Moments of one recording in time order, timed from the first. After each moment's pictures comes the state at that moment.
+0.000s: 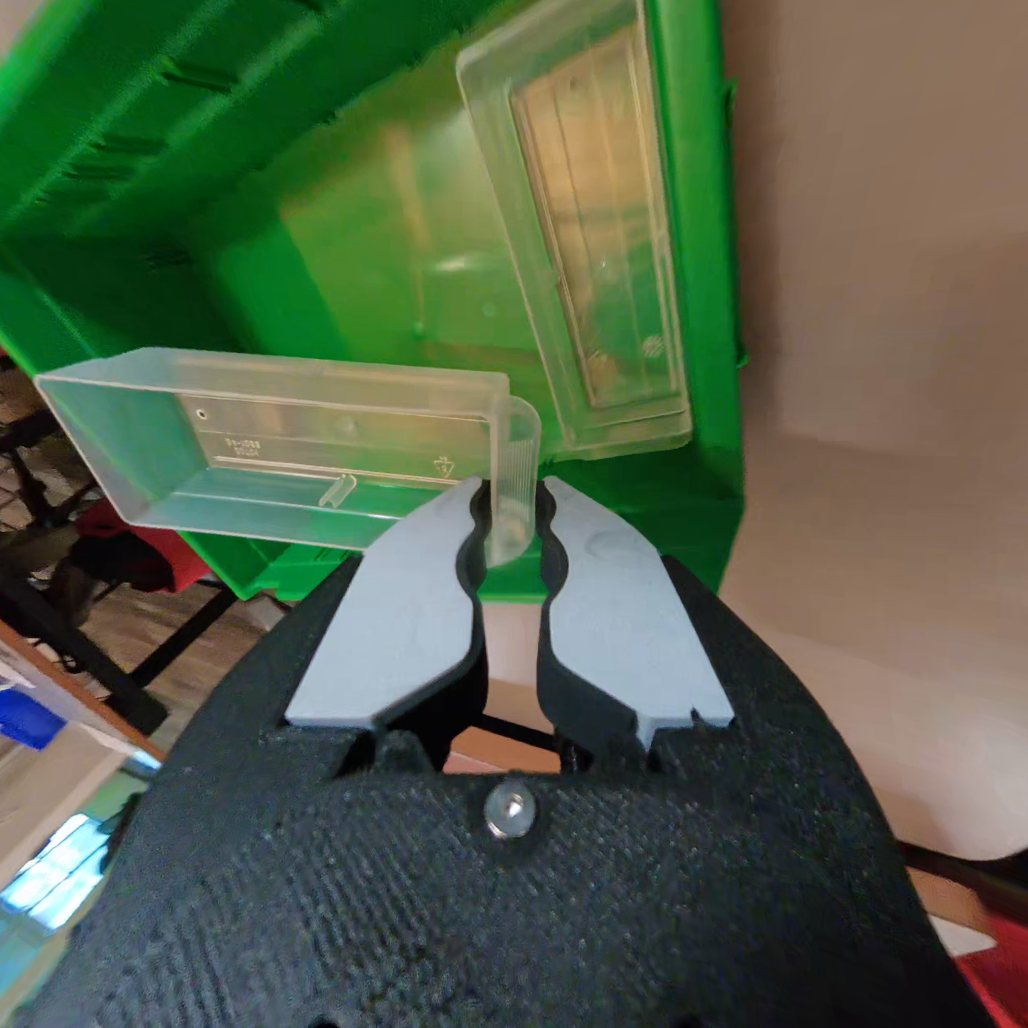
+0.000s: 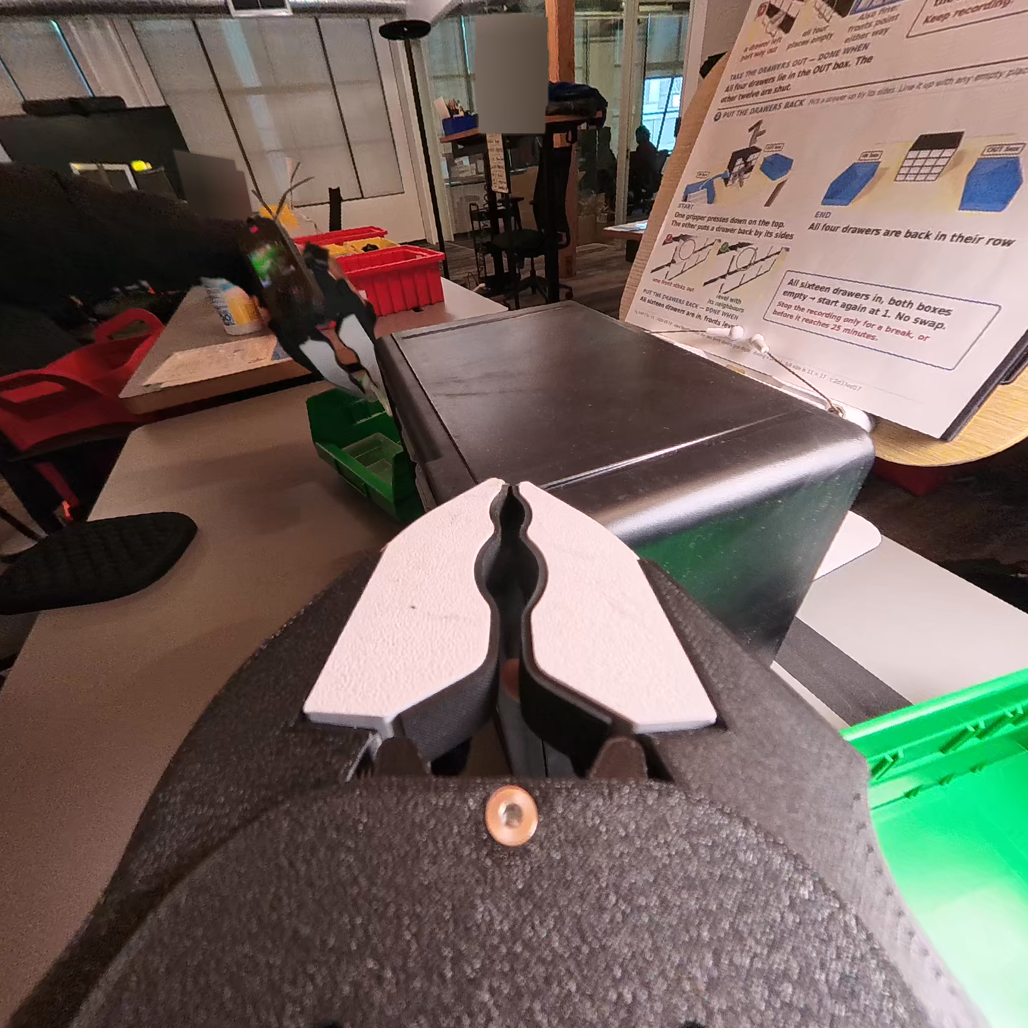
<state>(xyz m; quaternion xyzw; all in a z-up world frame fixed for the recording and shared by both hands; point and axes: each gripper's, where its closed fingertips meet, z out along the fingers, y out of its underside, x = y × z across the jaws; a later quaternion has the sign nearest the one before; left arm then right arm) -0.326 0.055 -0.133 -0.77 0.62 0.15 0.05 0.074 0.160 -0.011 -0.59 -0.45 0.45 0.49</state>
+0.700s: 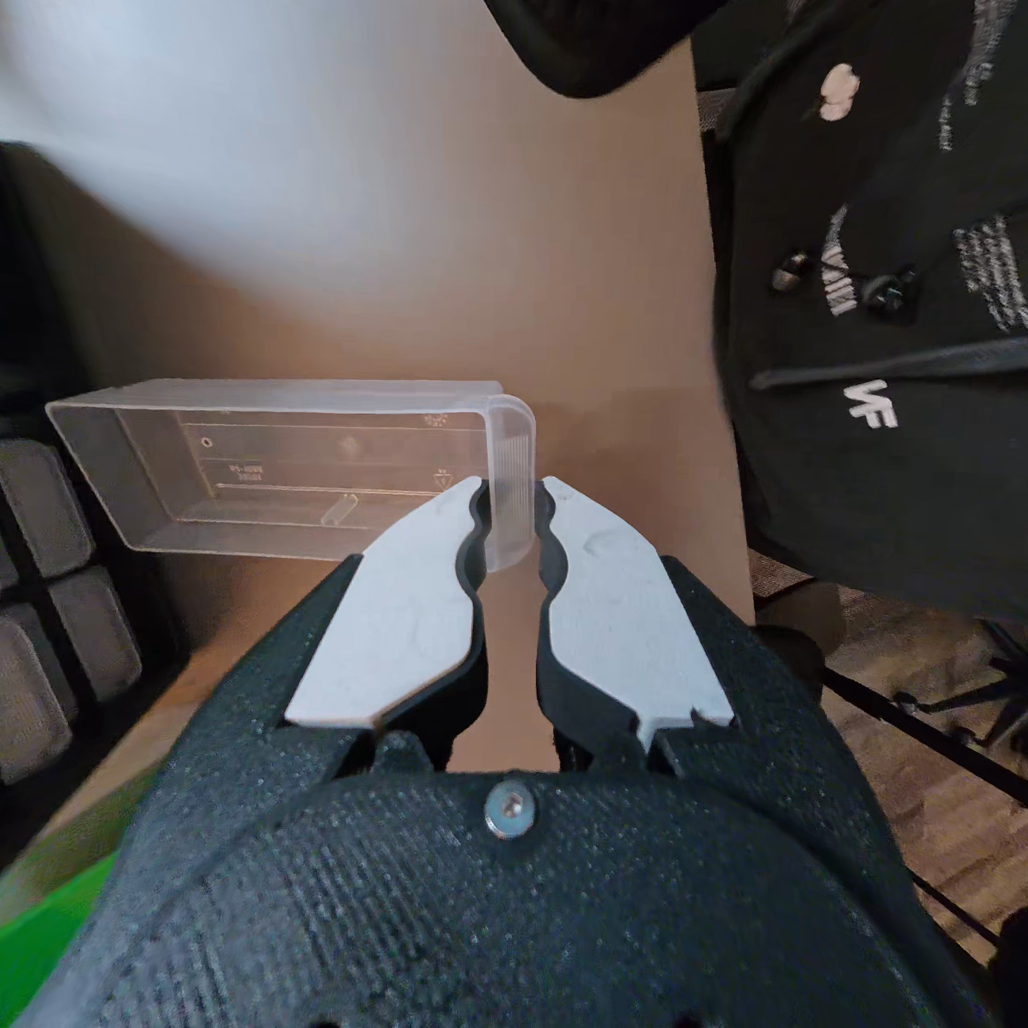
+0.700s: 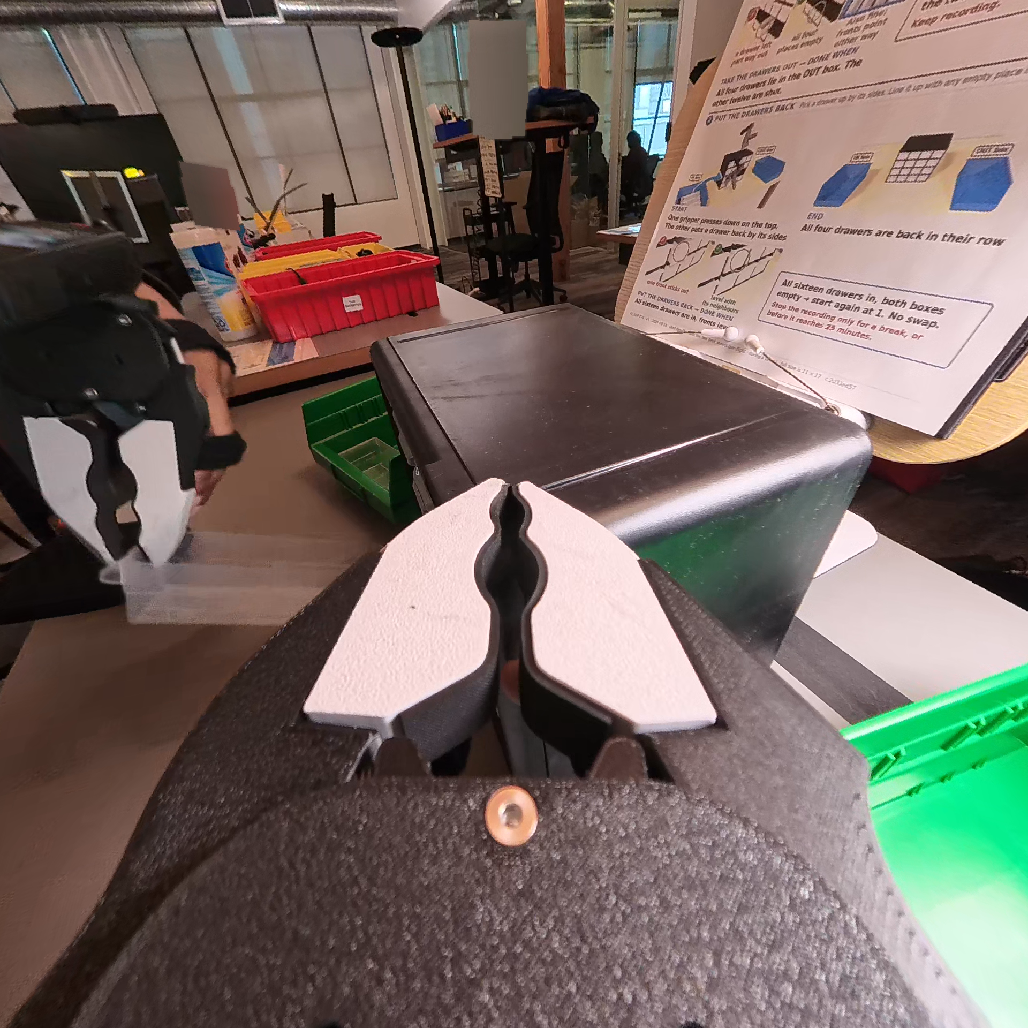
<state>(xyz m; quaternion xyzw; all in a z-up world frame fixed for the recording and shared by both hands) -0.032 -0.060 -0.105 -0.71 0.67 -0.22 0.05 0.073 0.160 -0.011 -0.59 -0.44 0.45 0.50</state>
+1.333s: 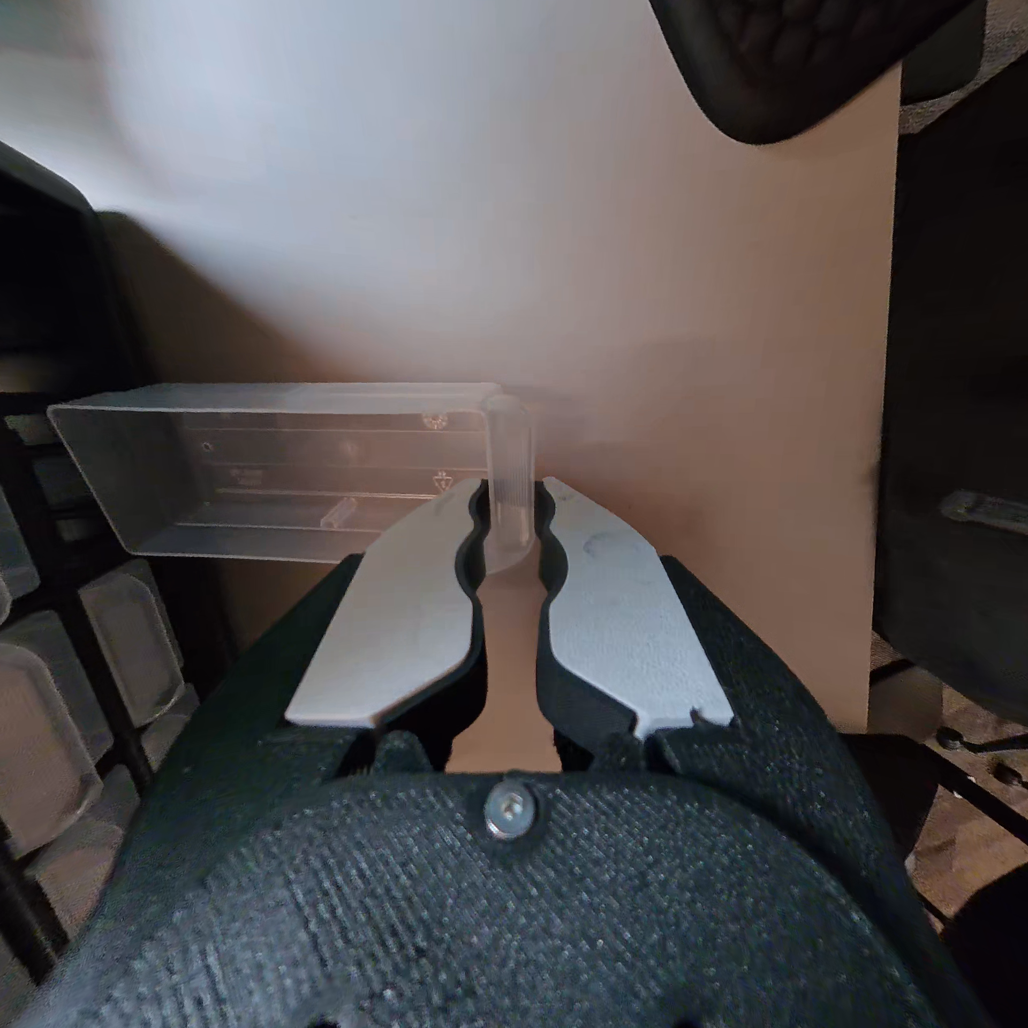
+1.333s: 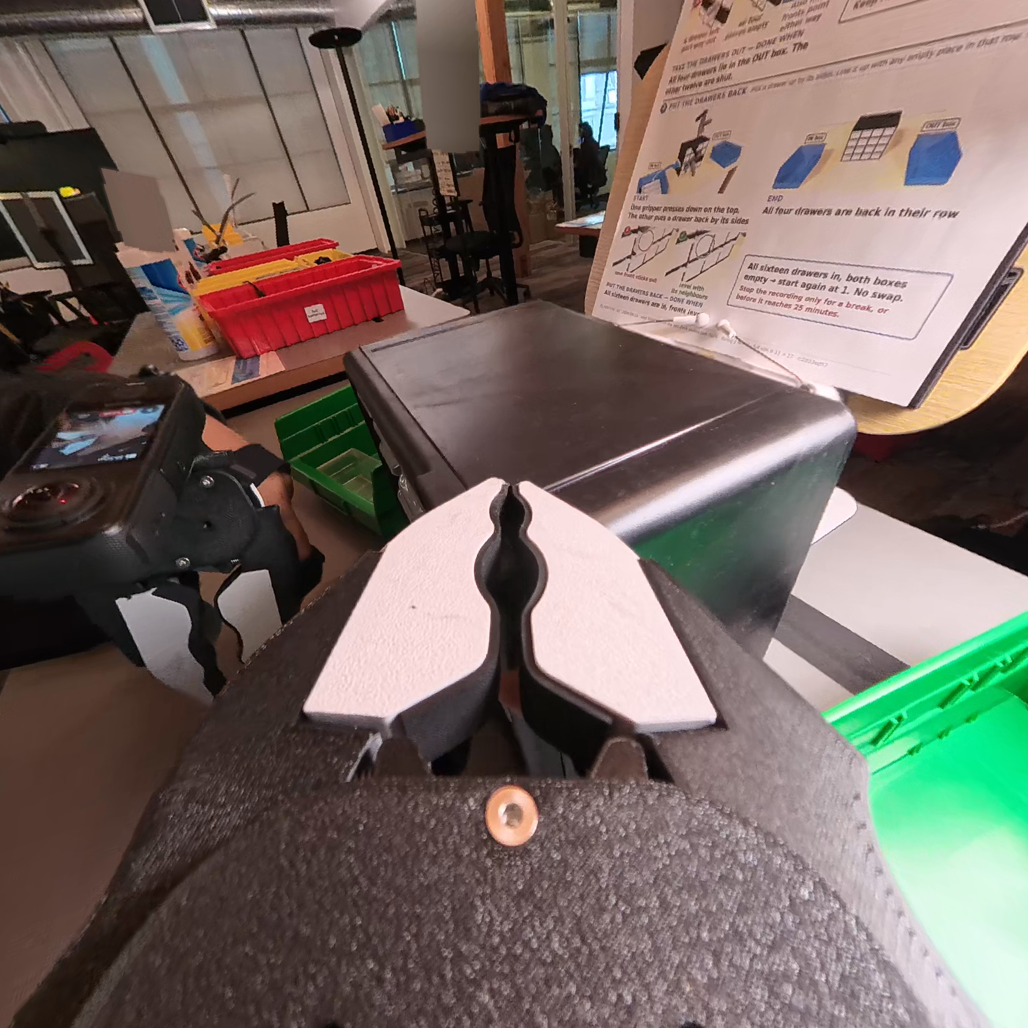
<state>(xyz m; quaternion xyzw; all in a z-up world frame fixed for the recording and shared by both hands) 0.022 -0.007 -0.162 -0.73 0.66 -0.18 0.05 0.071 0.162 -0.011 -0.62 -0.41 0.44 0.50</state>
